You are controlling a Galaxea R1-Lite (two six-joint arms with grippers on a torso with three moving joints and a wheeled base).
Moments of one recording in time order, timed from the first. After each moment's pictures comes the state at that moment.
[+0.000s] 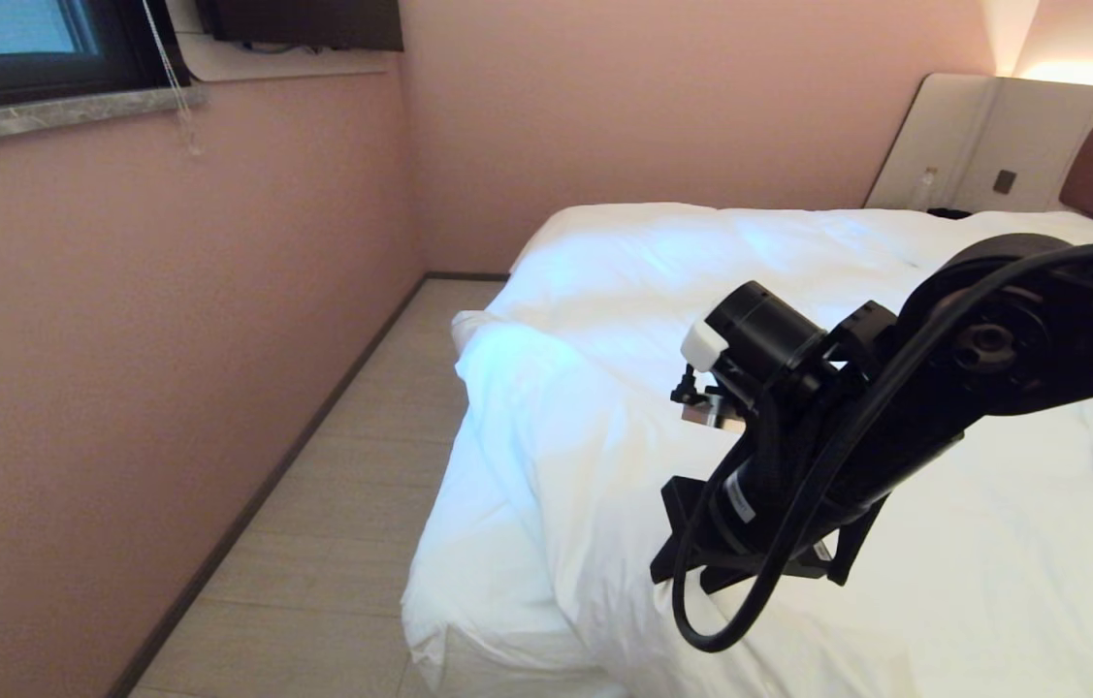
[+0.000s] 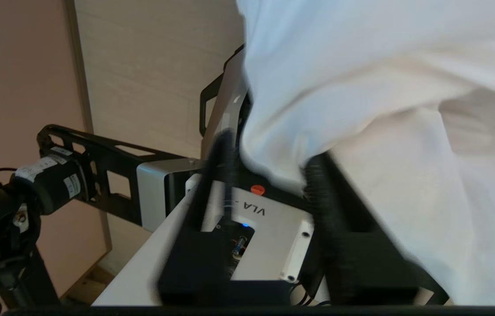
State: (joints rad) left arm 0.00 0.00 0.00 -0.01 0.01 -0.03; right arm 0.71 1.86 -1.55 0.81 0.19 0.64
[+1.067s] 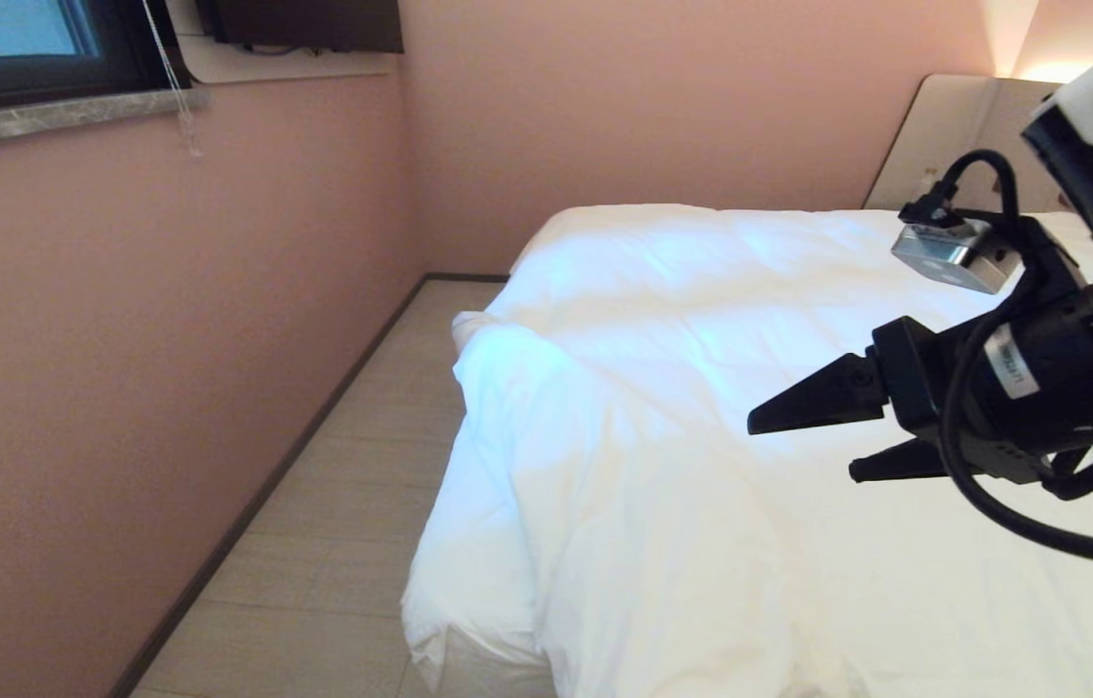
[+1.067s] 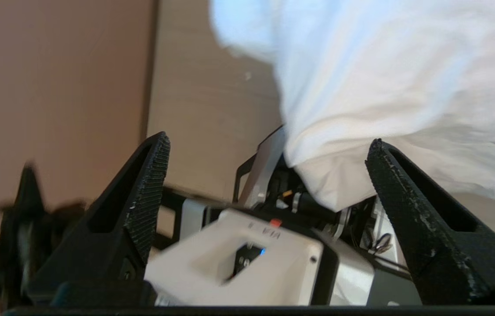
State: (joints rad) left arm -0.01 0.00 0.00 -0.01 0.01 -0.03; right arm 0.60 1.52 -1.56 0.81 0.12 0.64
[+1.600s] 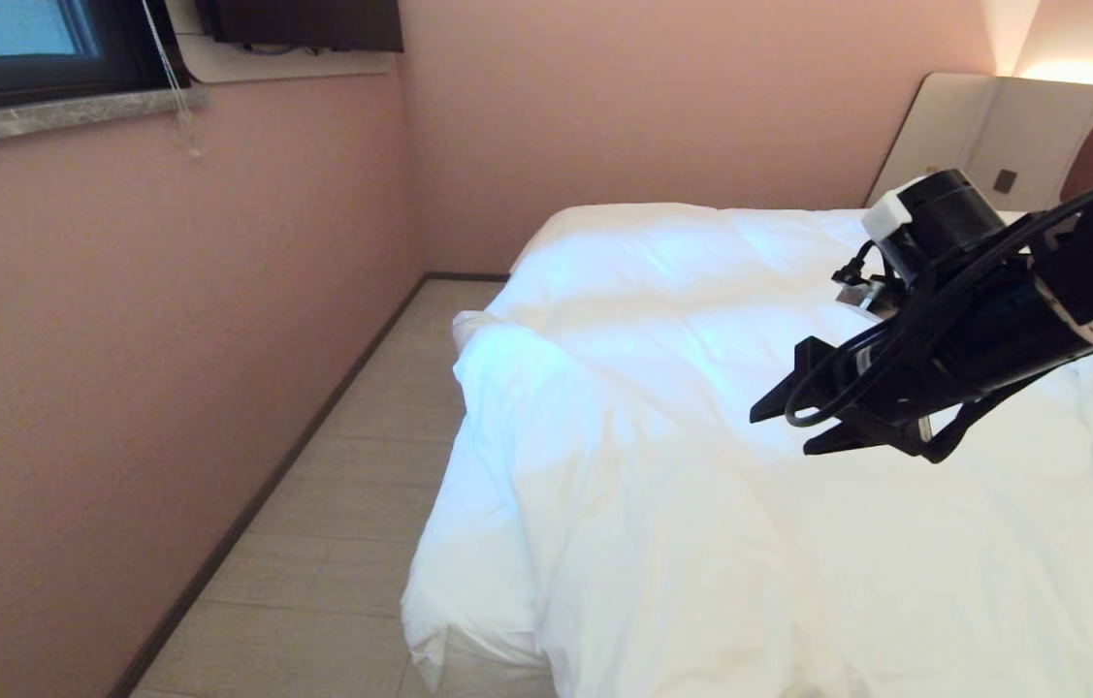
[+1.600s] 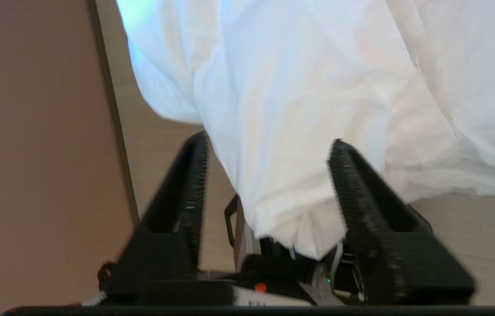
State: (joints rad) left arm 0.00 0.00 0.00 -0.01 0.01 -0.03; right arm 0.36 1.77 -1.56 0.68 0.13 0.65
